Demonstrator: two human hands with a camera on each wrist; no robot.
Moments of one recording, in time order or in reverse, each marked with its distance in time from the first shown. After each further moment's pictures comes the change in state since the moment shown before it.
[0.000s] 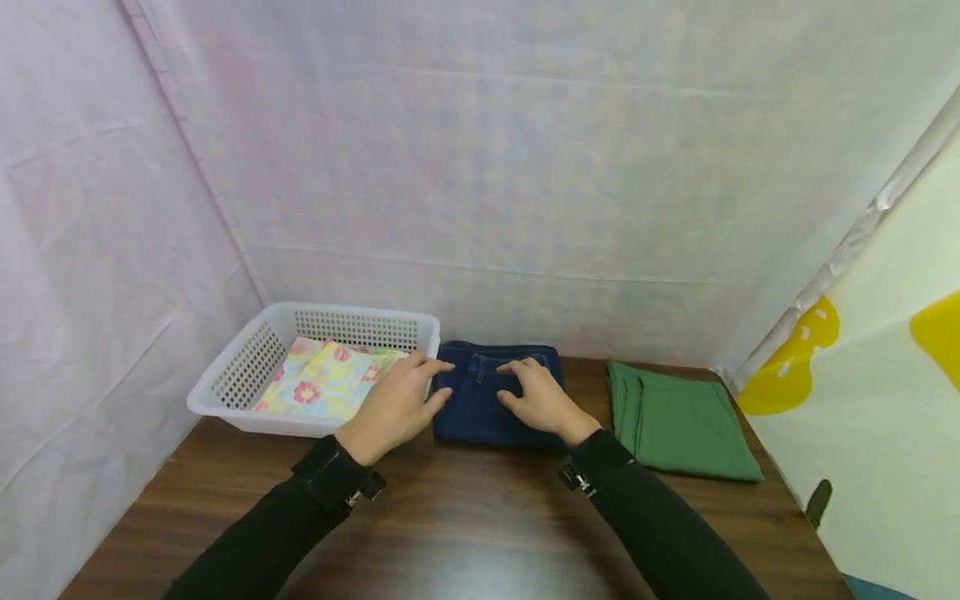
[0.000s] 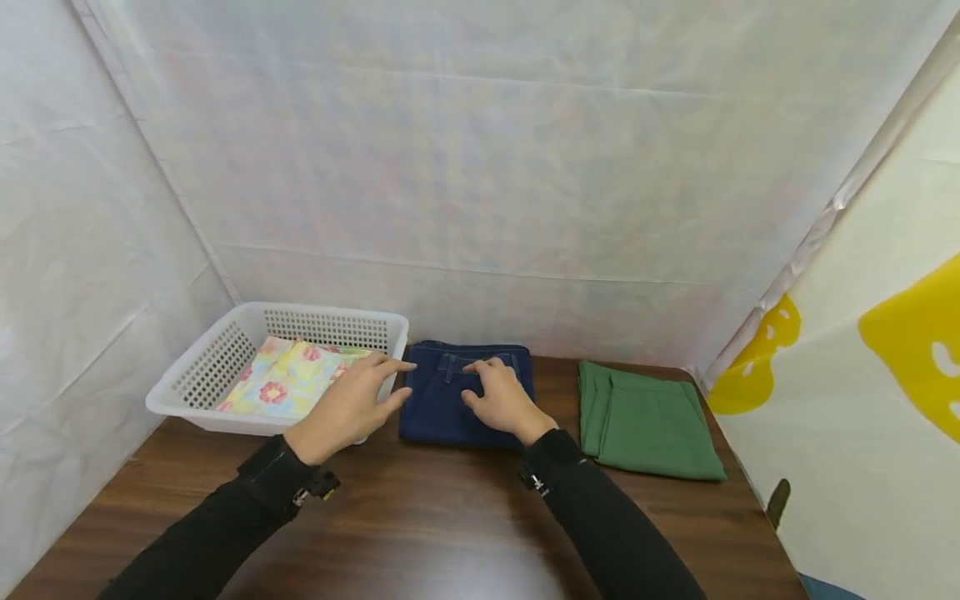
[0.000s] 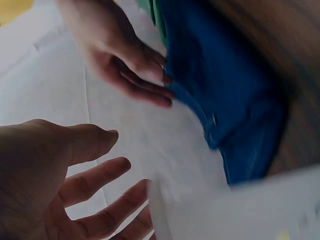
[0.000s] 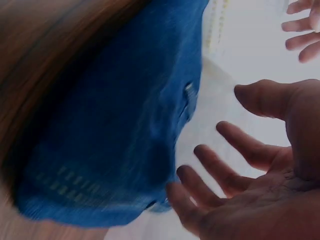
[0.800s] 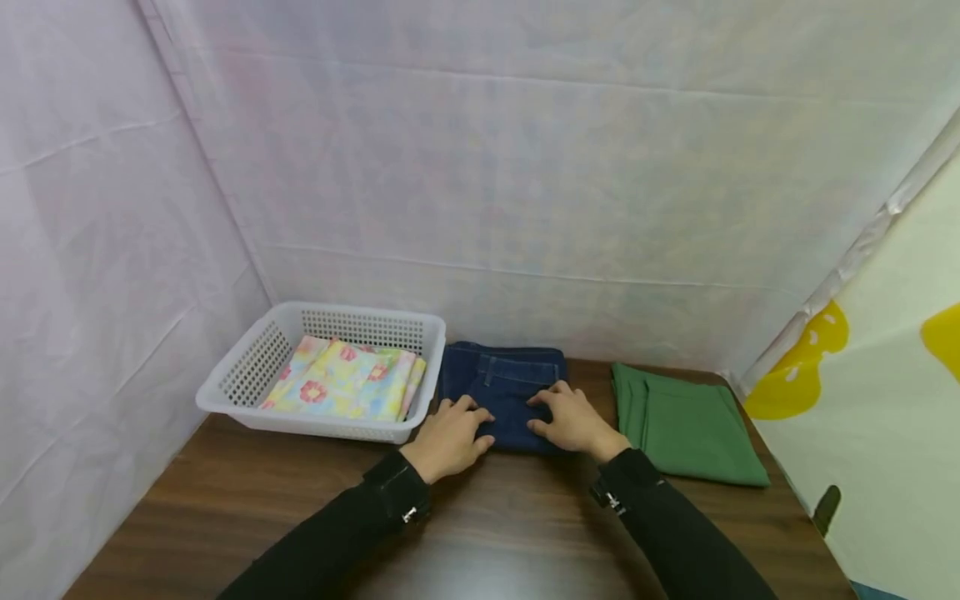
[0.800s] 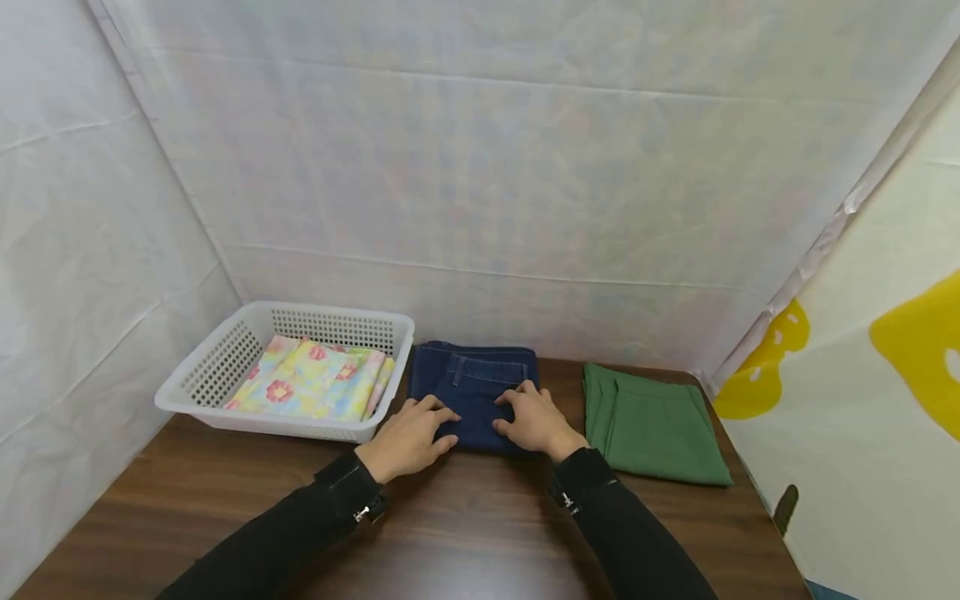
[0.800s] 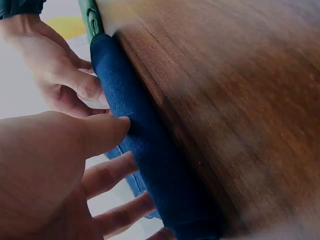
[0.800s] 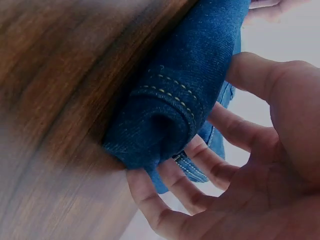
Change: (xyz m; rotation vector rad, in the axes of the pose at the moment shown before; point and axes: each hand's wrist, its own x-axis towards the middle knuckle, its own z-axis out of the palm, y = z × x) left_hand -0.005 0.028 0.081 0.043 -0.366 -0.076; right_hand -0.036 0.036 0.006 -0.151 -0.131 0.121
